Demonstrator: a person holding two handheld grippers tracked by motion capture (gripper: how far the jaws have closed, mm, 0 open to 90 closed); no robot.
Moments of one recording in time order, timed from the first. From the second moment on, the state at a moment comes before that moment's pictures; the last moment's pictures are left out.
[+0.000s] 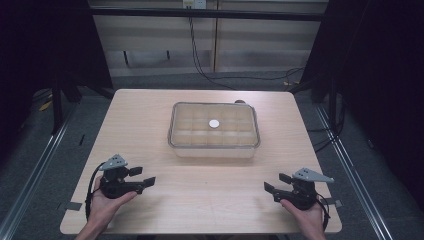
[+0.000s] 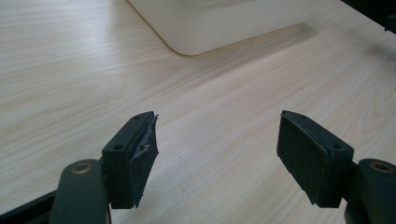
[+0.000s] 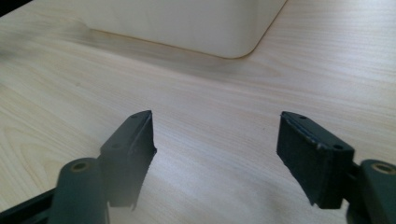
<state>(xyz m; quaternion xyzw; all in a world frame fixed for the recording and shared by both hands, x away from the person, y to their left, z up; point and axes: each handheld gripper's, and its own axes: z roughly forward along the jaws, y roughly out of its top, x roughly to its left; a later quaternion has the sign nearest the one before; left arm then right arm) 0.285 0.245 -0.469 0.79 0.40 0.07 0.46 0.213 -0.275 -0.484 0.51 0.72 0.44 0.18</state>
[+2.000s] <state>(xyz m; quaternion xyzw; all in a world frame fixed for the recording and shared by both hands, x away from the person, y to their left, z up) 0.329 0.227 -0.440 0.79 0.40 0.07 0.46 0.278 -0.260 -0.430 0.46 0.72 0.48 0.19</state>
